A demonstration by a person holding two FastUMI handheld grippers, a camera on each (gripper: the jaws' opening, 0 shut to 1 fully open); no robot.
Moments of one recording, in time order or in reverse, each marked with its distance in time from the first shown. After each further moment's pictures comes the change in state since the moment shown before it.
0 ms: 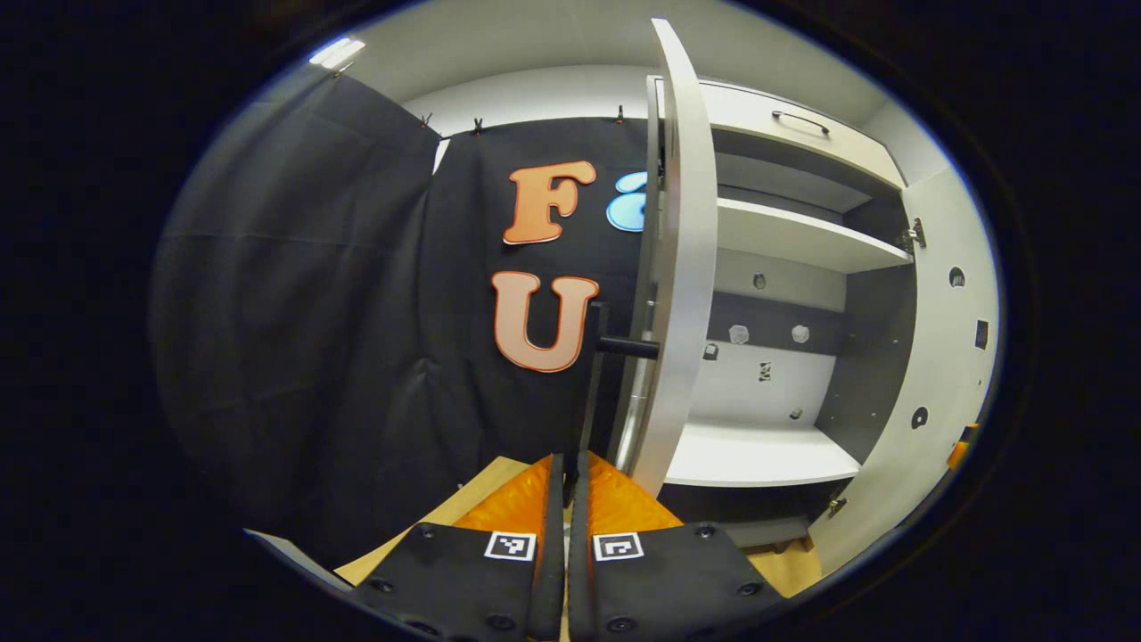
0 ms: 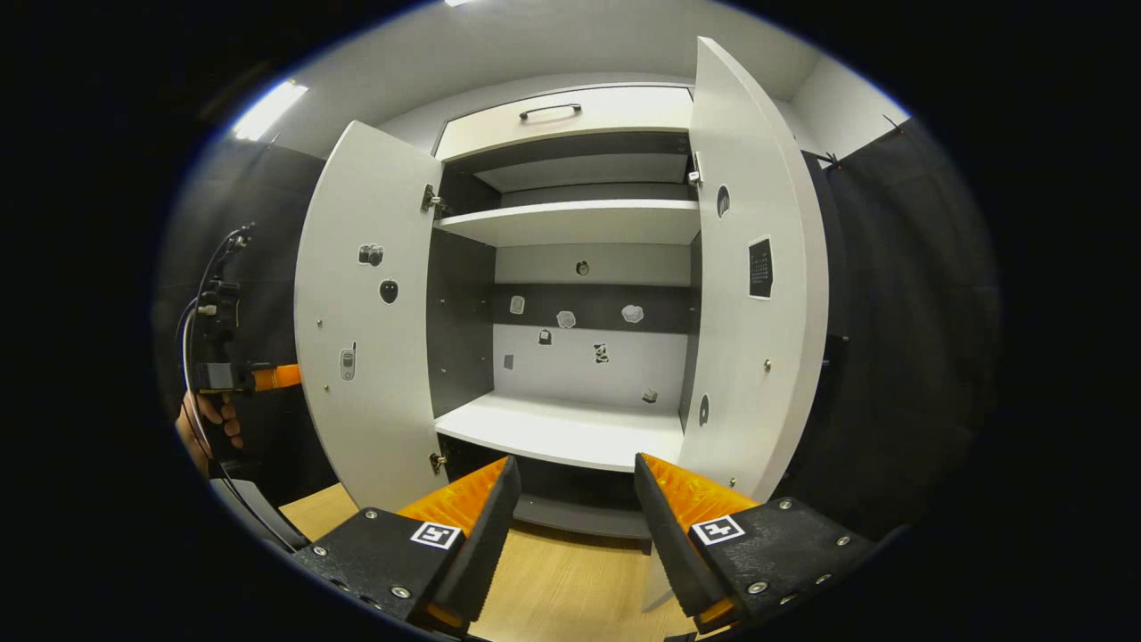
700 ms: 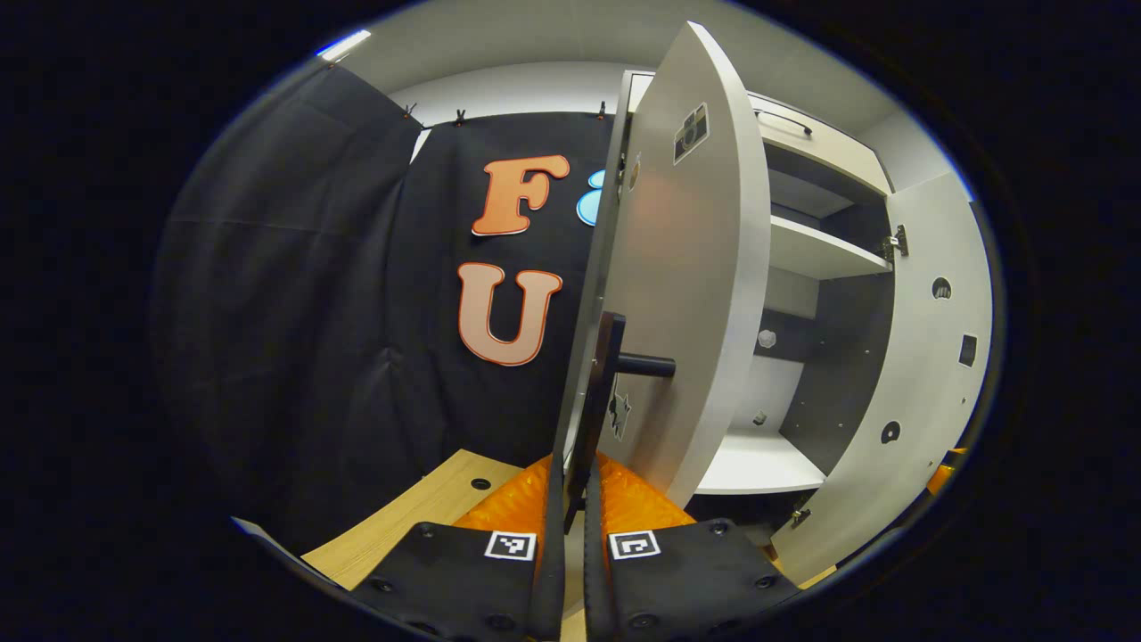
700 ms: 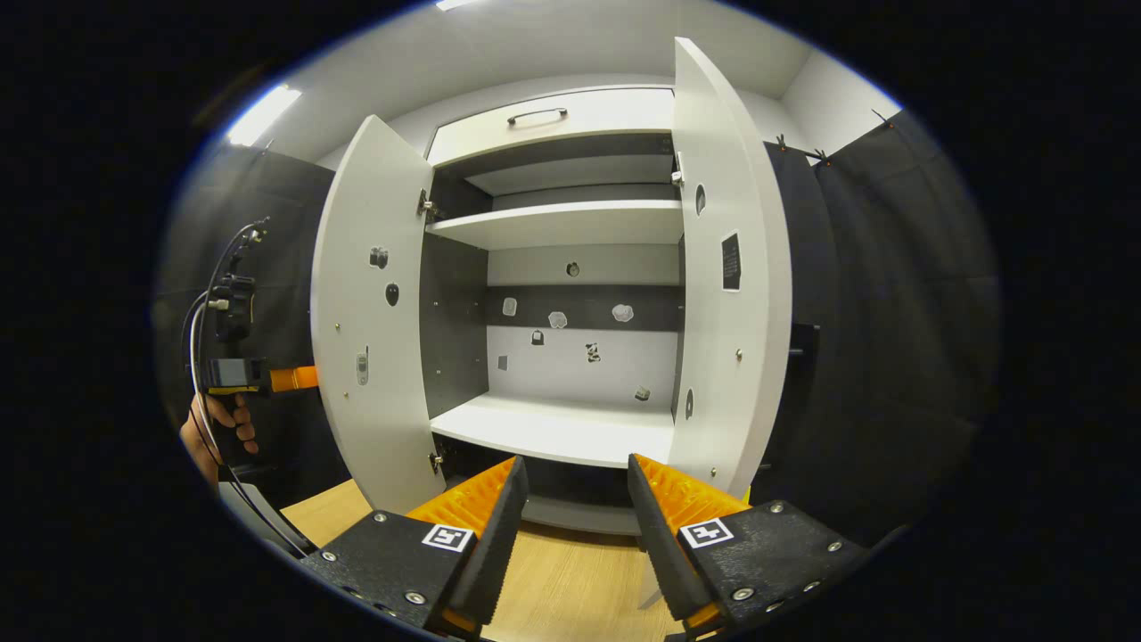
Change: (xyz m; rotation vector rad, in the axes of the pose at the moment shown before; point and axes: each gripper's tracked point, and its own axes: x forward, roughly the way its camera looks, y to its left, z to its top) left arm 0.010 -0.063 0.004 -0.017 -0.002 -0.098; right arm -0.011 -0.016 -0.010 0.004 0.006 -0.025
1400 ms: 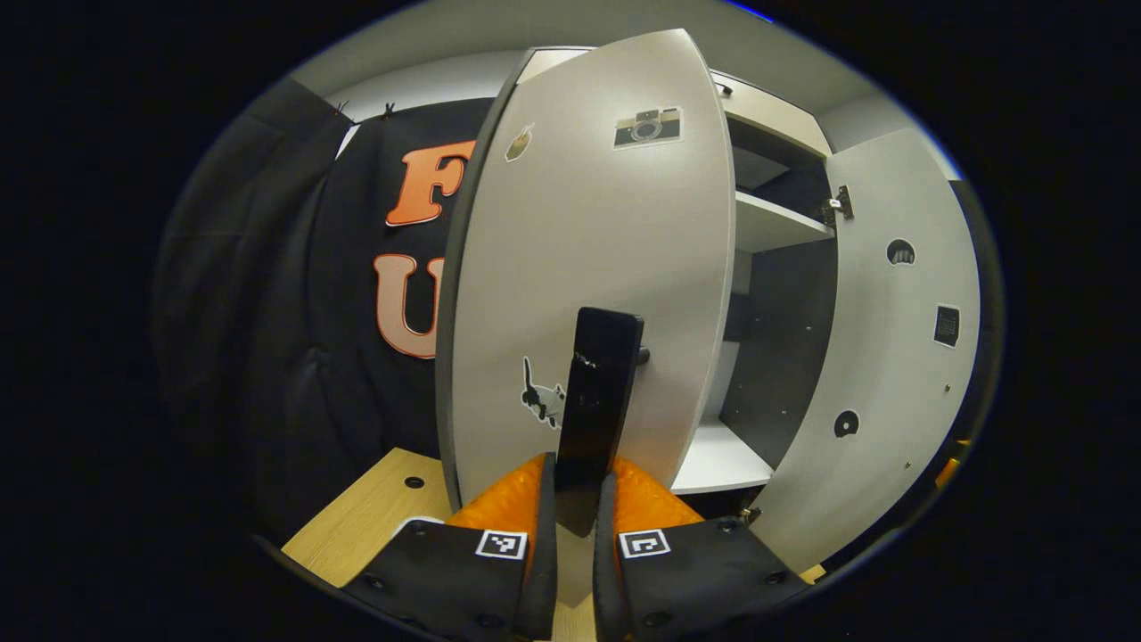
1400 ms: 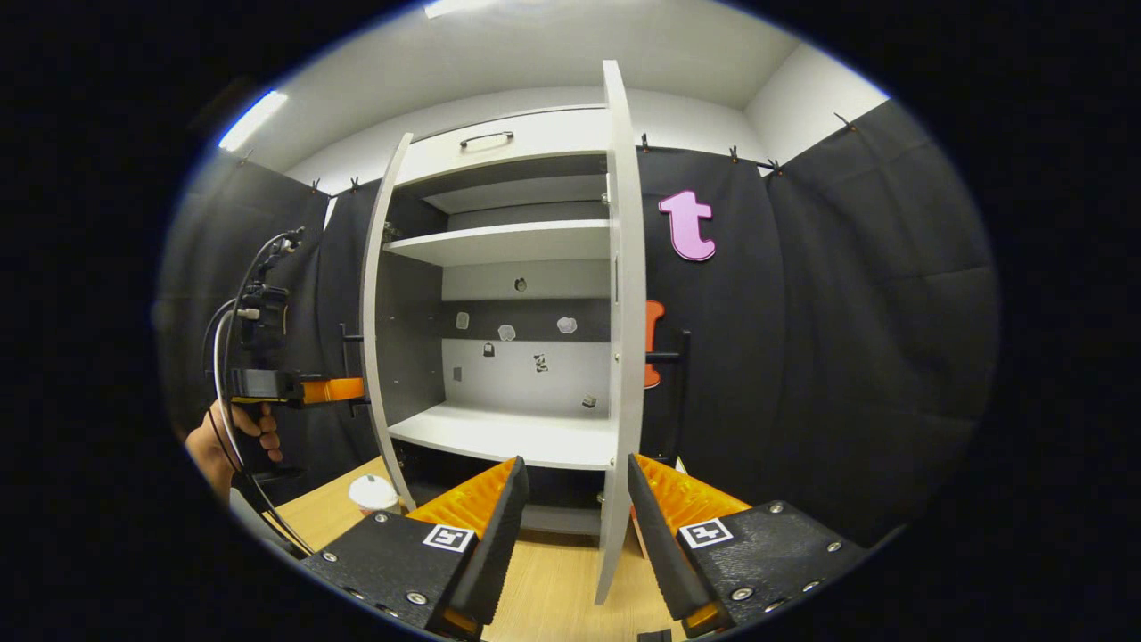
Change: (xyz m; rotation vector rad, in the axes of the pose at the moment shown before) left arm 0.023 -0.117 -0.019 0.031 0.049 -0.202; right arm -0.020 -0.038 0.007 0.023 -0.062 -0.115
